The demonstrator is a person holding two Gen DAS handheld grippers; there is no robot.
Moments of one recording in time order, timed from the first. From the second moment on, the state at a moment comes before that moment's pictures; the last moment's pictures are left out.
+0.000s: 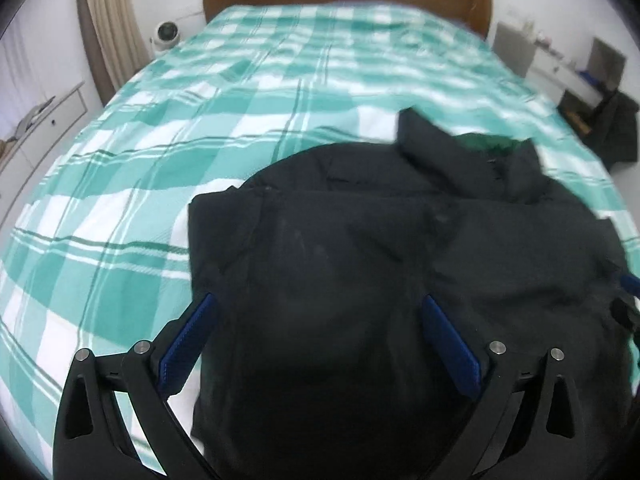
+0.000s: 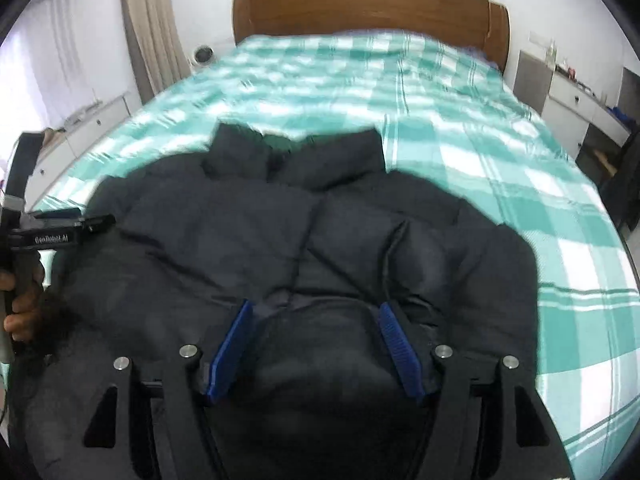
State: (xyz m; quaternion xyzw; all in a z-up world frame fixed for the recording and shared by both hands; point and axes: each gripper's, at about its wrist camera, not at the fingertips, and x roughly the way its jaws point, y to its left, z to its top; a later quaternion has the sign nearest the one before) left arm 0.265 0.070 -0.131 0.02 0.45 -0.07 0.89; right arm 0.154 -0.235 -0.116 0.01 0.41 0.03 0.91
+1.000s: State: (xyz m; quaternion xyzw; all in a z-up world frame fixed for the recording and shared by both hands) left arm 0.077 0.116 -0.087 0.09 0.41 0.00 0.91; right arm -0.048 -0.279 -0.098 0.03 0.37 -0.07 0.92
